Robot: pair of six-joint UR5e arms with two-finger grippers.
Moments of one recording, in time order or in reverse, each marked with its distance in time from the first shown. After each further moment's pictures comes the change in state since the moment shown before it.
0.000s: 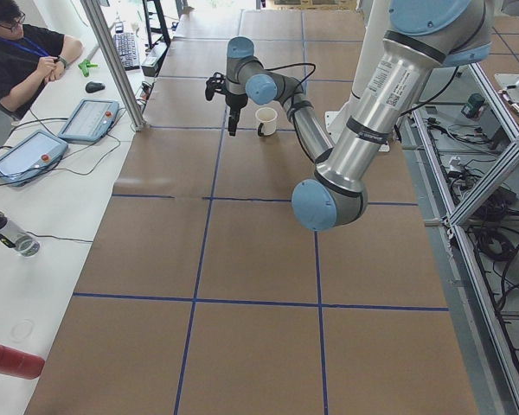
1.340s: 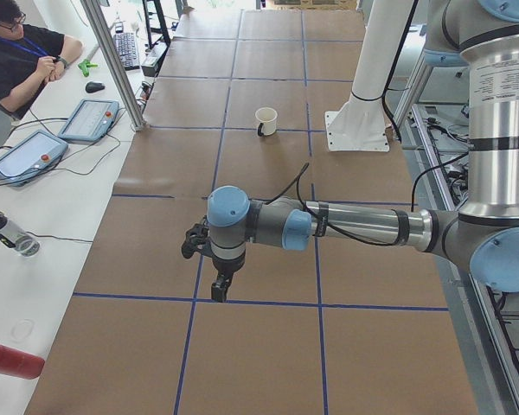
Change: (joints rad) left arm -0.653 0.570 0.245 -0.204 -0.241 0.959; right arm 0.000 0.000 0.000 0.000 0.000 0.000
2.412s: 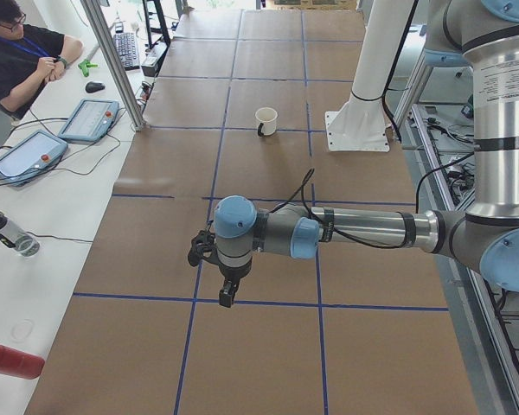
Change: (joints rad) left arm -0.002 0.007 -0.009 -0.004 -0.012 -0.010; right arm 0.000 0.000 0.000 0.000 0.000 0.000
